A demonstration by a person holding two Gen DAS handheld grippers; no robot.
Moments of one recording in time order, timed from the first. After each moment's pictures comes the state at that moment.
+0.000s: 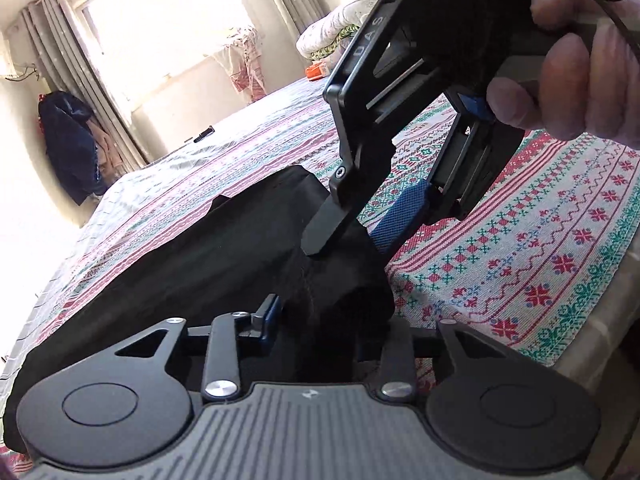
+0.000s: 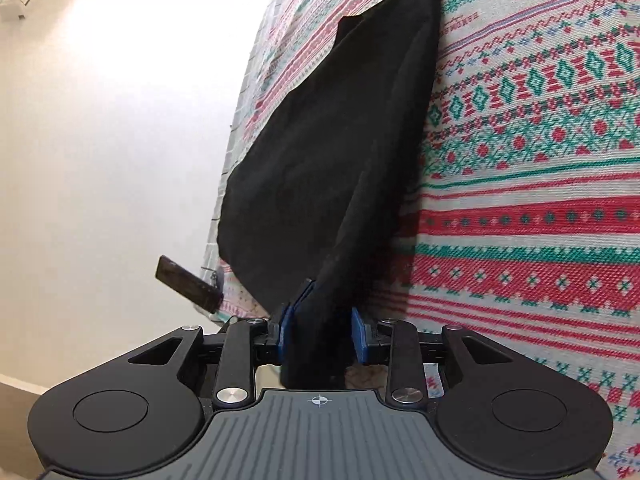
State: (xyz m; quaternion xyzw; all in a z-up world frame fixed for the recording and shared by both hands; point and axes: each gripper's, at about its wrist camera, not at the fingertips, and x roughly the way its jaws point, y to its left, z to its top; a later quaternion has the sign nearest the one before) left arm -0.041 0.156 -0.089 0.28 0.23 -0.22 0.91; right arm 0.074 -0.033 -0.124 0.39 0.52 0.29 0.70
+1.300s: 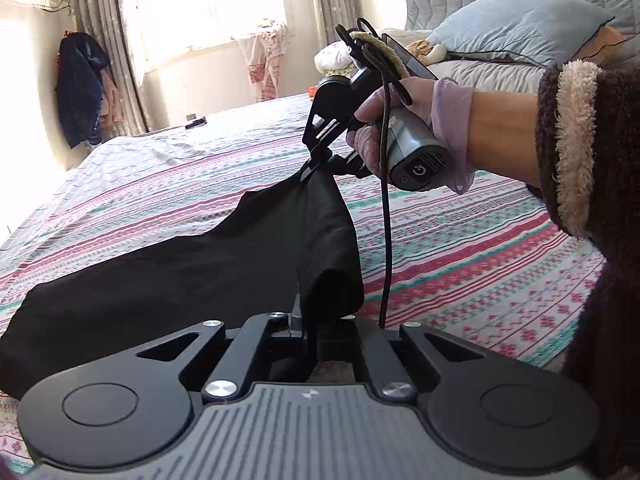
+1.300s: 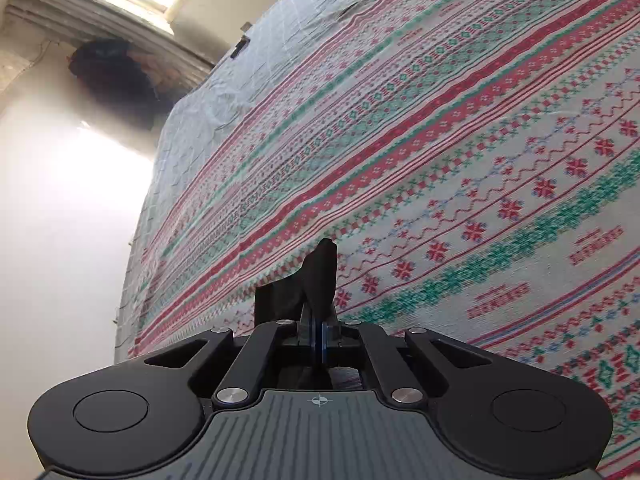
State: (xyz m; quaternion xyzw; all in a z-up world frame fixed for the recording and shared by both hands) left arm -0.102 0.027 -0.018 0.13 0.27 -0.22 0.93; right arm 0.141 -0.209 -0.059 0.40 0.40 0.00 0.82
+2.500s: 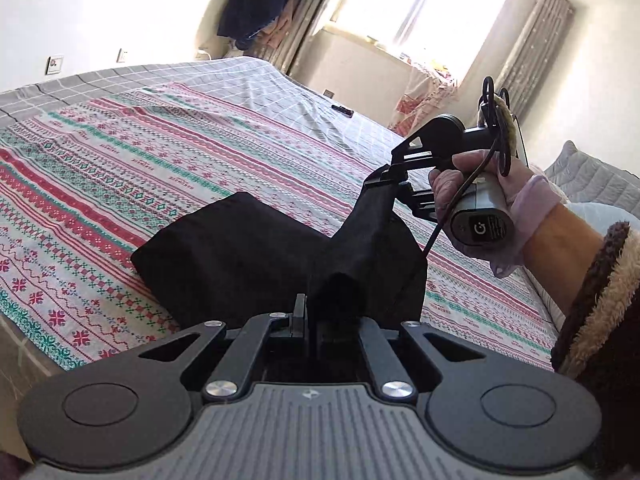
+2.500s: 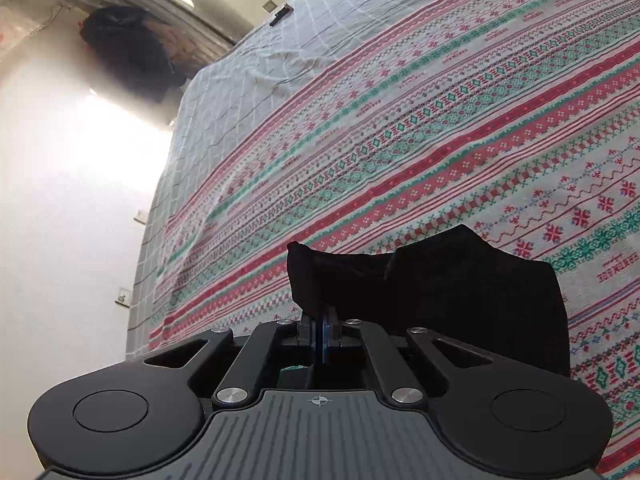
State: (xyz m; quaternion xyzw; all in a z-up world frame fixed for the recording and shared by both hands) left arm -0.048 0.217 -0.001 -0.20 0.31 -0.07 0.93; right arm 0.207 -0.015 -0.021 0.37 0.42 0.01 0.83
